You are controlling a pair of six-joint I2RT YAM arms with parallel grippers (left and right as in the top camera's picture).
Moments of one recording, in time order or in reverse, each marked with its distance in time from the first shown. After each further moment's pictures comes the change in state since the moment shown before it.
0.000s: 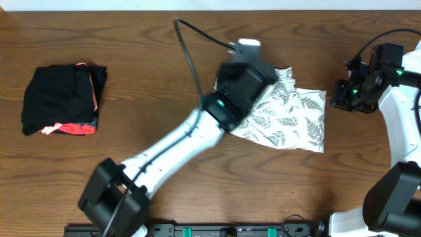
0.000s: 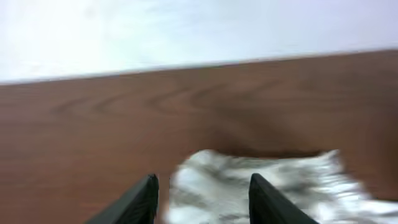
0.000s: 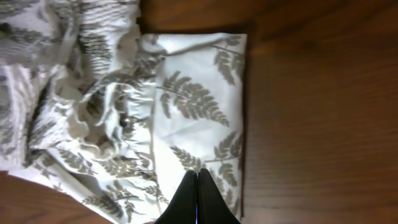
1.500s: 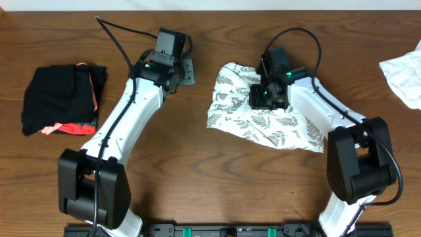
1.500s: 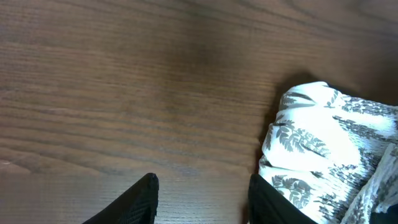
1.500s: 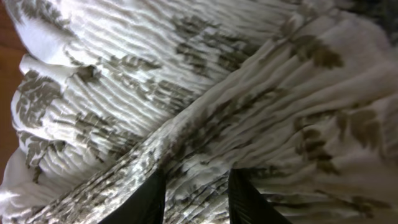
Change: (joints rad) left arm 0.463 0.002 0.000 -0.312 0.584 0.006; right arm 0.538 0.266 0.001 0.303 0.058 0.314
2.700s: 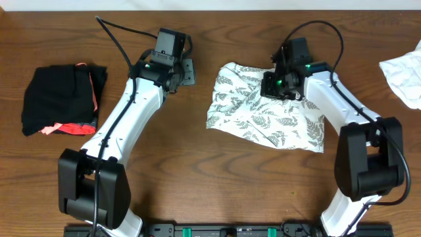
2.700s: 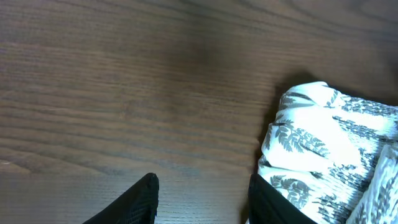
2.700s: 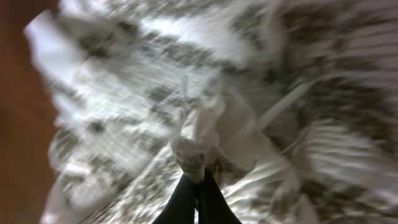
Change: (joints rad) left arm 0.000 0.000 0.000 0.000 0.000 0.000; right arm -0.114 -0.003 0.034 0.027 -0.132 0.010
